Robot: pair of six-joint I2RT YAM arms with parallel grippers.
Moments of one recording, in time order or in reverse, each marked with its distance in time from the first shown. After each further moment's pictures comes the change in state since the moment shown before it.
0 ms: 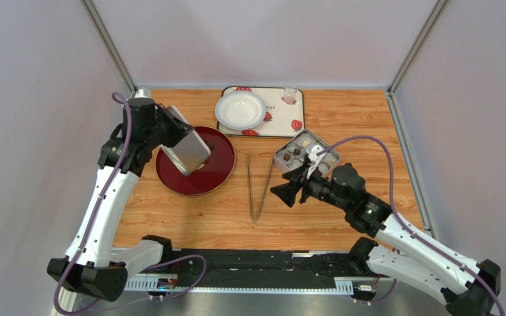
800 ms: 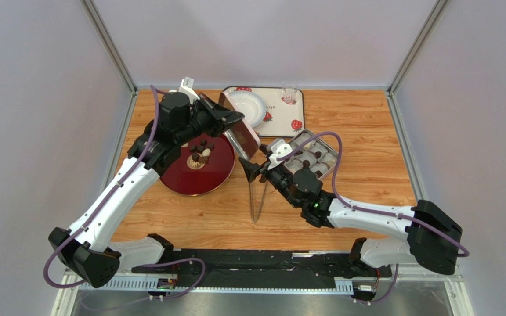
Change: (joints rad) left arm -0.346 0.103 -0.001 0.397 0.105 -0.304; right arm 0.282 0.521 0.041 0.854 0.562 -0.306
